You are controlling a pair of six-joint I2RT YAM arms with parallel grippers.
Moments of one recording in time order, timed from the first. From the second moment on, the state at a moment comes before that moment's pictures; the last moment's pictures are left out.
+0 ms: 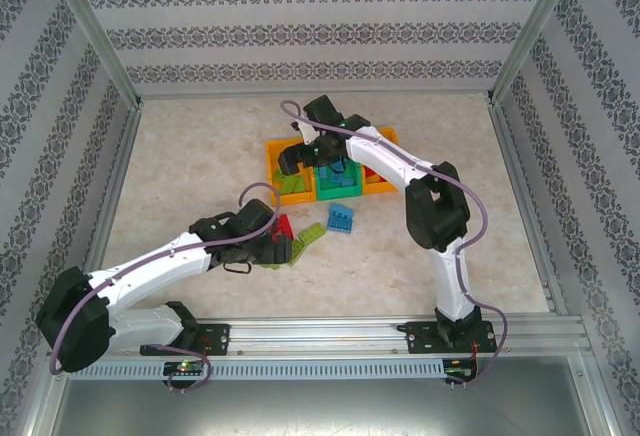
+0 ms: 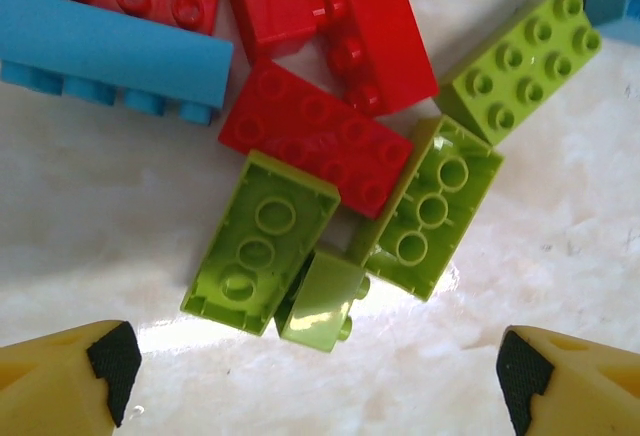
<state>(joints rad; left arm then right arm) -0.75 1.18 0.73 -0.69 -0.04 -0.74 0.58 2.12 1.83 -0.72 -0.29 0.22</state>
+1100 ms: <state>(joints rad) -0.86 1.47 0.80 -0.69 -0.11 -0.68 0.36 1.83 1.45 -0.58 -0.34 0.30</state>
